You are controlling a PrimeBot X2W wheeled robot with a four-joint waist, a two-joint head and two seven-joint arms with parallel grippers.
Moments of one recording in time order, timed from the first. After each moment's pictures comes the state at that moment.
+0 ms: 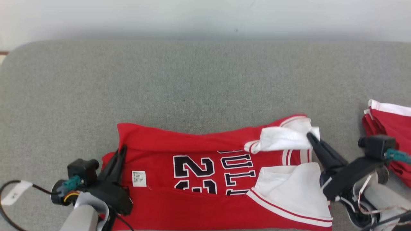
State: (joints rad) left arm -0.57 0.14 -0.23 0.69 -0.30 -0.13 -0.26; right arm -0.55 -0.66 0.96 0.34 1.17 0.13 -0.26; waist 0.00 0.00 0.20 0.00
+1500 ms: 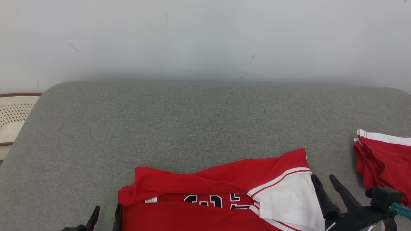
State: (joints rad) left arm -0.16 0.05 0.03 0.45 -0.18 -0.10 -0.26; right arm -0.18 -0.51 0.60 0.31 0.89 0.13 -0.26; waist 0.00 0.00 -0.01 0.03
